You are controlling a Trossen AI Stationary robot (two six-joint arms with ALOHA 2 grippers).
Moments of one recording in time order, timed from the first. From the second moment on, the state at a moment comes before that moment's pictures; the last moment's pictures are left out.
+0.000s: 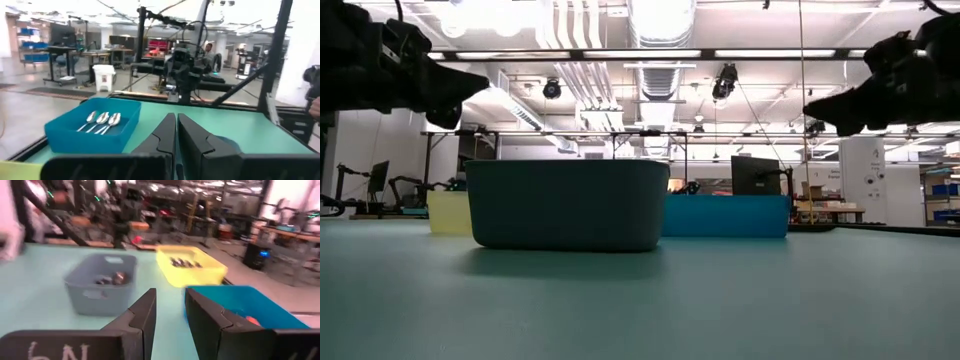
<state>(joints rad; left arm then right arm) 0.56 0.00 0.01 0.11 0.46 -0.12 -0.49 0.19 0.01 0.18 -0.37 -0.10</state>
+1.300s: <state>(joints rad) 0.56 0.06 0.01 0.07 0.30 -0.17 -0.41 0.13 0.01 0.09 -0.26 -0.14</state>
